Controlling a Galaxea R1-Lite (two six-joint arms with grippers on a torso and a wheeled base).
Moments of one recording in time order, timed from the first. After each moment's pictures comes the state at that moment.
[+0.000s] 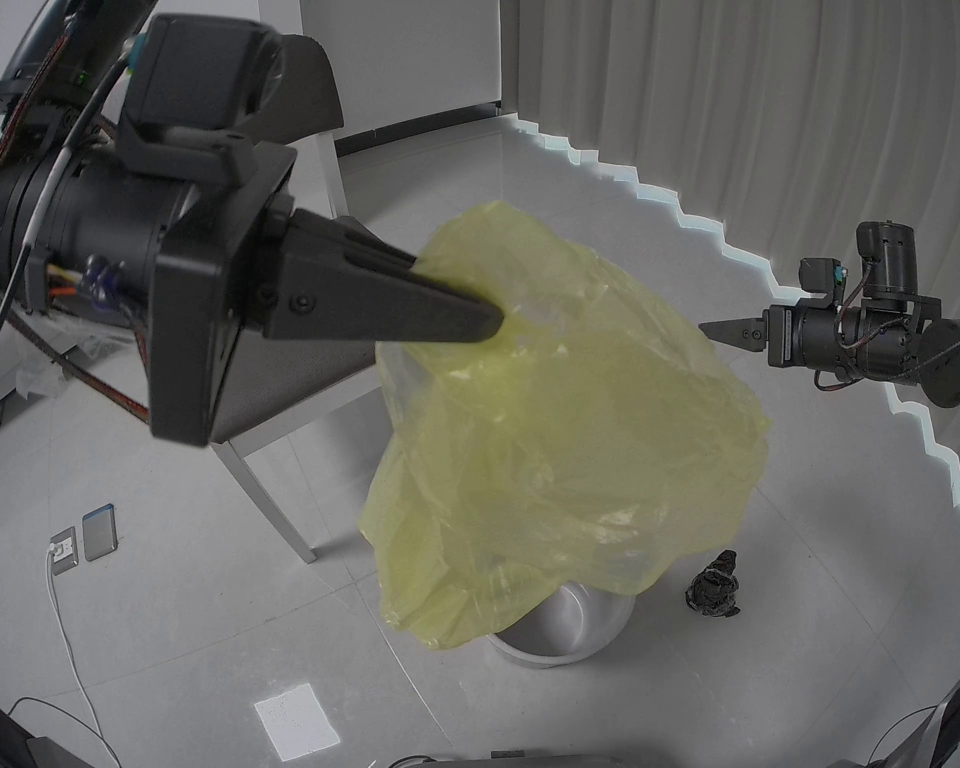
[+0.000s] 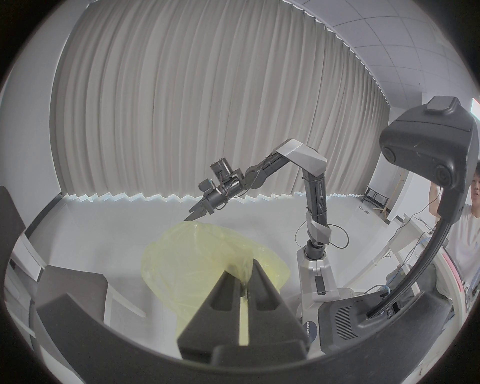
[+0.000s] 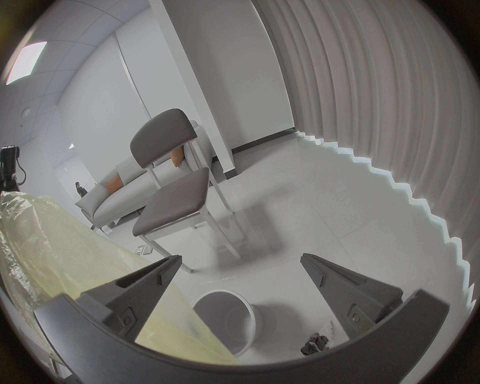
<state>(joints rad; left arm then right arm) -0.73 1.50 -1.73 0.70 -0.56 0.41 0.12 1.75 -1.21 -0.19 0.40 0.07</state>
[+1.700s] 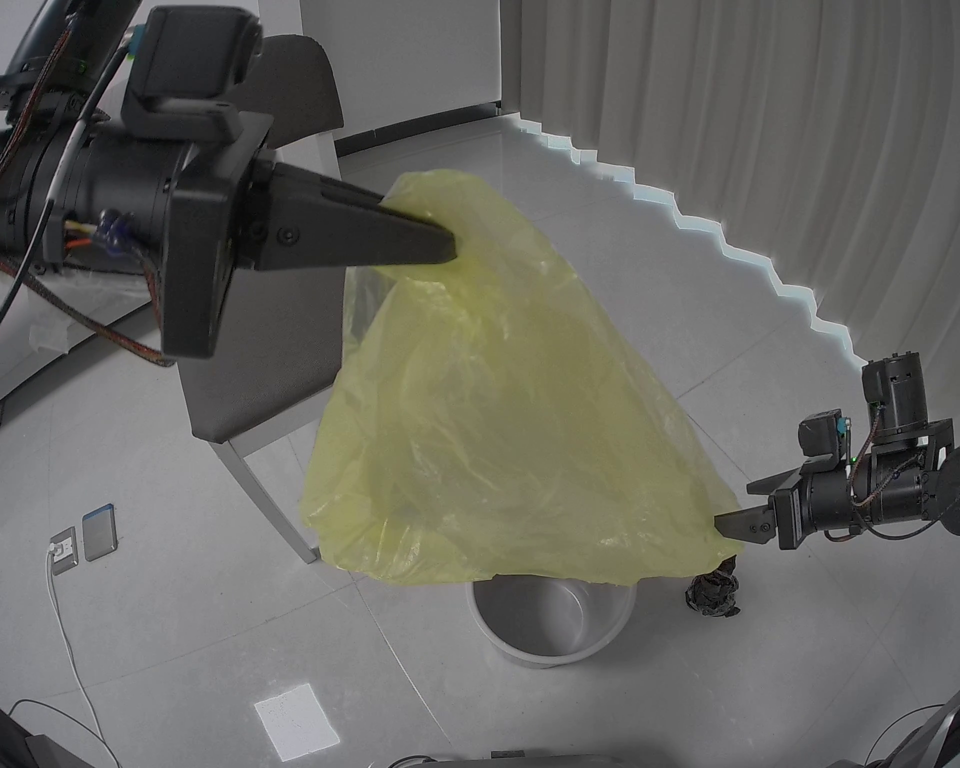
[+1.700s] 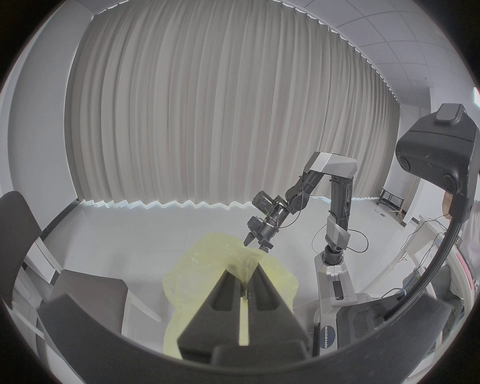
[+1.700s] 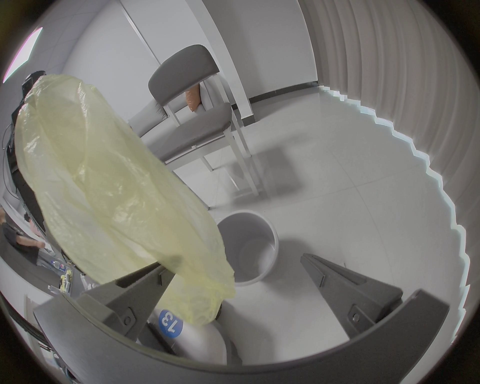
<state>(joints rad) -0.65 1.51 -1.74 0.63 -0.56 0.42 0.20 1.59 -0.73 -0.18 0.41 -0.08</state>
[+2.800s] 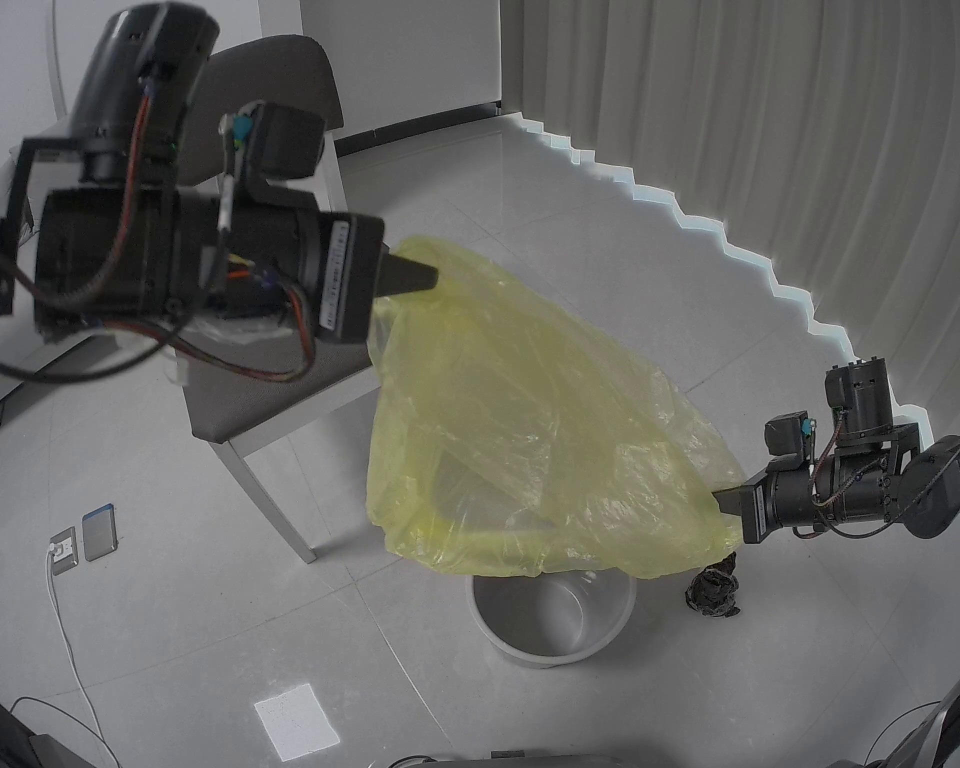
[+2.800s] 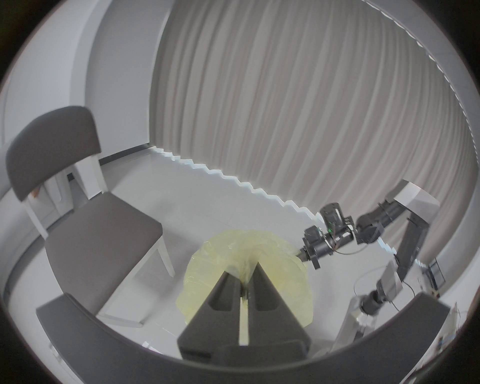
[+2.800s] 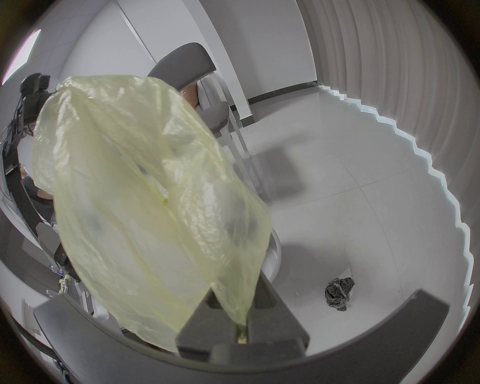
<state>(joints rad) -0.65 1.55 -1.53 0.34 -0.14 0.01 0.24 1.72 -0.74 -0.32 0.39 -0.04</state>
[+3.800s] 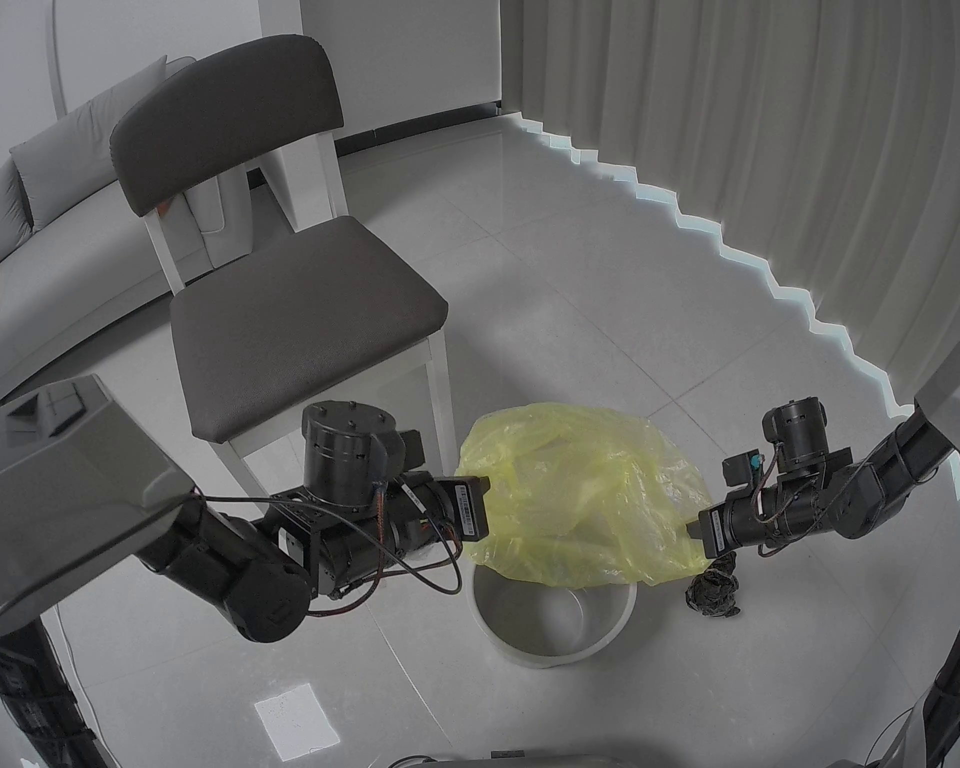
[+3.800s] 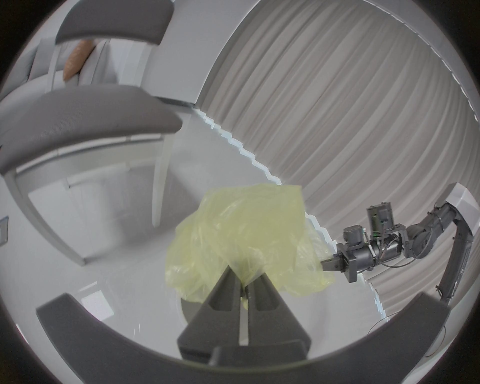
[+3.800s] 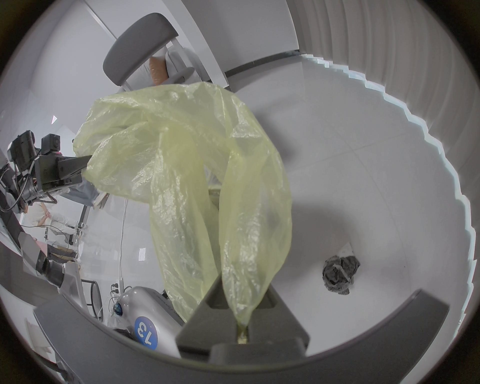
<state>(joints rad) -0.62 2.02 -0.84 -0.83 -0.06 -0.41 0.19 2.03 -0.84 -0.37 0.34 -0.03</state>
